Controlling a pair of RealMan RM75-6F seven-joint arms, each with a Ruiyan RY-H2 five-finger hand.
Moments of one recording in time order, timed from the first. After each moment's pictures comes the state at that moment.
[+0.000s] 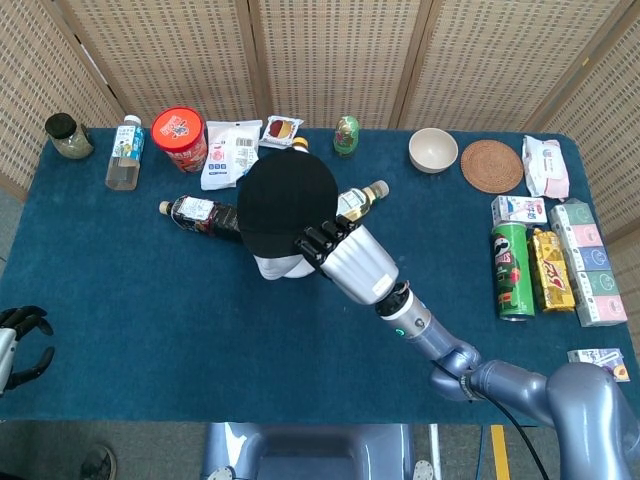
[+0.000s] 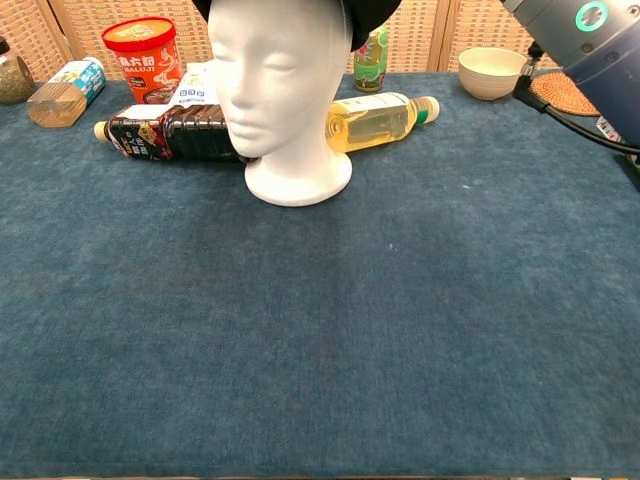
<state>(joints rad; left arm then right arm) -0.07 -0.99 0.00 -1.71 1.47 1.42 0.01 0.96 -1.68 0.21 -1.13 -1.71 1.58 -0.17</state>
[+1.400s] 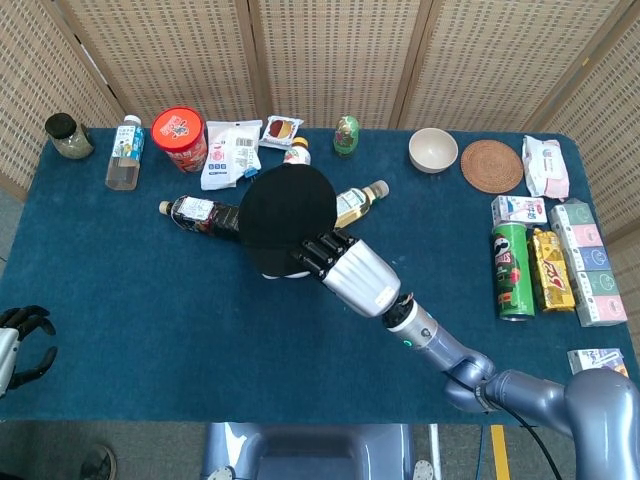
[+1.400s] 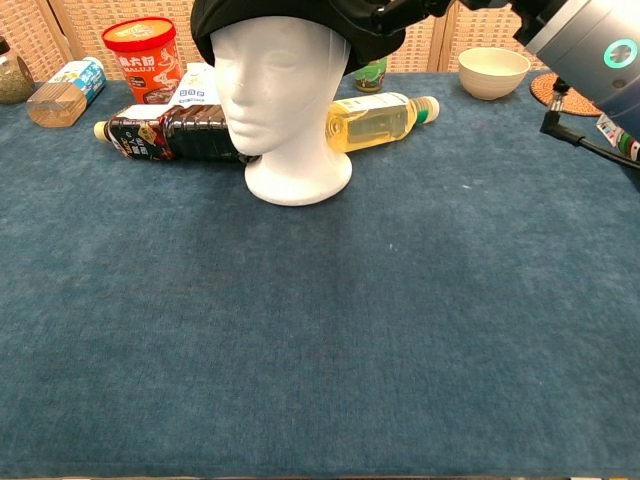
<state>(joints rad) -0.07 -0.99 0.00 -1.72 1.48 1.42 0.01 0.90 -1.63 0.17 -1.22 -1.76 1.51 -0.18</state>
